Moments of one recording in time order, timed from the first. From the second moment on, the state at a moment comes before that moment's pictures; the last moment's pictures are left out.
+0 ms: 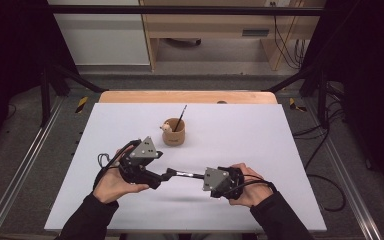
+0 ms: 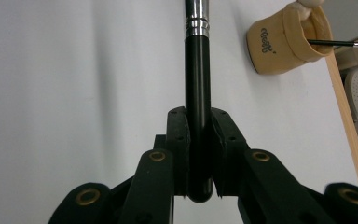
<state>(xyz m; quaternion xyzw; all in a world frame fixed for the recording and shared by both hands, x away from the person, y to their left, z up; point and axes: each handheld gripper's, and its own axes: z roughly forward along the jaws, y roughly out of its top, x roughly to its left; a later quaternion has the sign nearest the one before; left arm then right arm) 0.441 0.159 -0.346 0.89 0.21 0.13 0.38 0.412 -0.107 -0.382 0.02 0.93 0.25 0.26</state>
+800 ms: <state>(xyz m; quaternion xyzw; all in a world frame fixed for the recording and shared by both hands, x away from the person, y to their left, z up) 0.434 0.192 -0.370 0.82 0.28 0.14 0.47 0.418 -0.131 -0.387 0.12 0.91 0.31 0.25</state>
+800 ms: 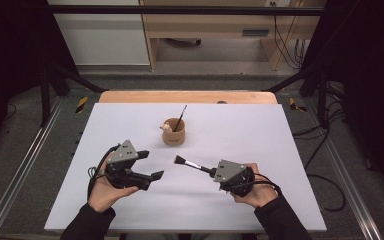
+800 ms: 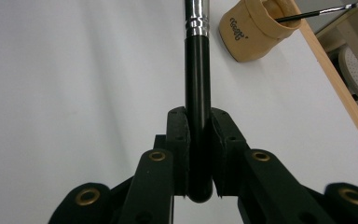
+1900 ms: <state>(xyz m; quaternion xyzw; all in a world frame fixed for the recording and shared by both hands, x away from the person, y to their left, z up) 0.428 0.188 -0.400 0.76 0.33 0.12 0.54 0.411 -0.139 -0.422 0.22 0.86 0.41 0.23</state>
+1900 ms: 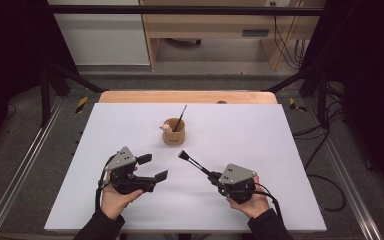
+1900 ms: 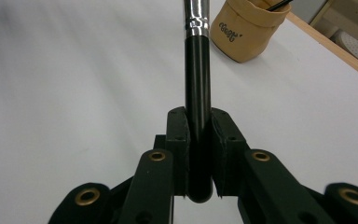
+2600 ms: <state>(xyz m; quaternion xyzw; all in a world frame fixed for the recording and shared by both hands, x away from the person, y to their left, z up) 0.428 0.168 -0.414 0.74 0.34 0.08 0.57 0.409 -0.133 -0.427 0.24 0.84 0.44 0.22</state>
